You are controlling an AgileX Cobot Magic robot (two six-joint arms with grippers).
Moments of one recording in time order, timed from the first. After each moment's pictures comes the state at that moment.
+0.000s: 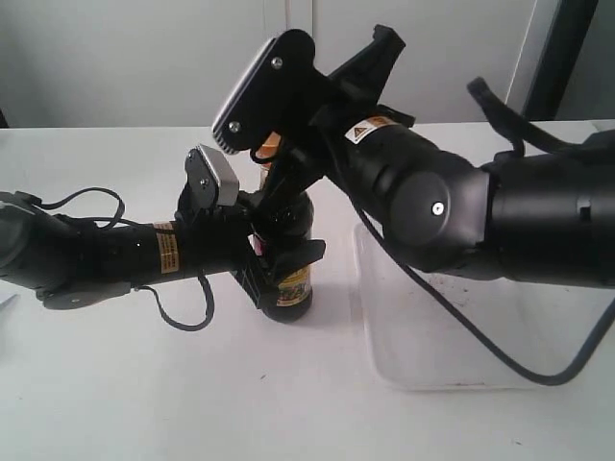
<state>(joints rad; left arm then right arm) -0.46 1.98 -0.88 0.89 -1.03 -0.42 0.81 1.59 -0.94 0.68 -0.55 -1.31</state>
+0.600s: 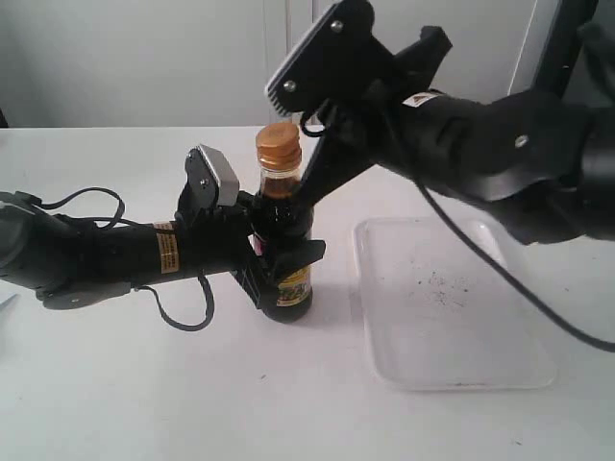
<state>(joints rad) -0.46 1.98 -0.88 0.89 -1.03 -0.41 0.69 1.48 -0.94 0.90 -0.27 -1.41</state>
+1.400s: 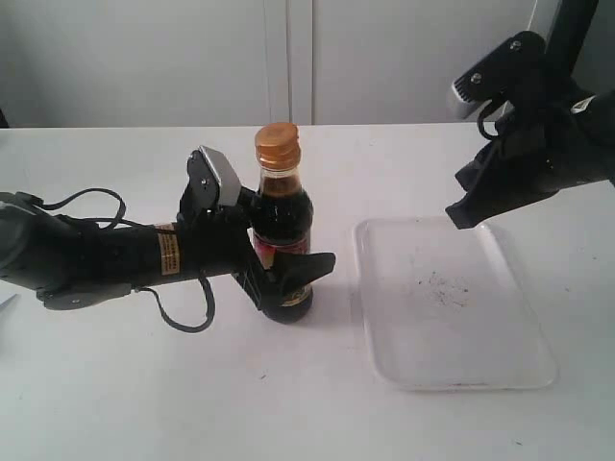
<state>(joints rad) -0.47 1.98 -0.88 0.91 -1.03 -0.45 0.21 1.40 -0.94 0.42 0.44 -0.86</state>
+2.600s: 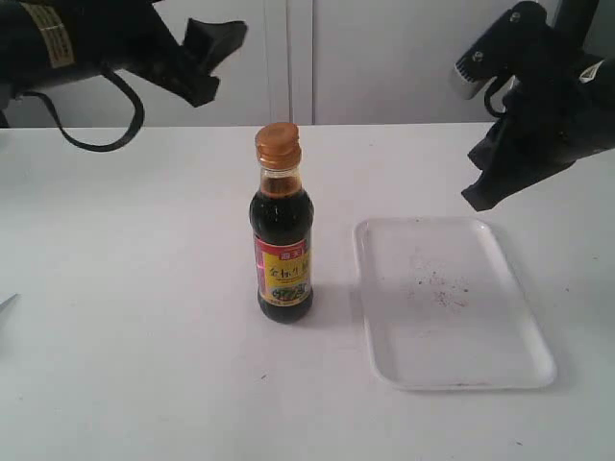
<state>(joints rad) -0.47 1.41 -1.04 0.75 -0.31 -0.31 0.21 1.40 -1.04 0.24 0.54 -0.80</state>
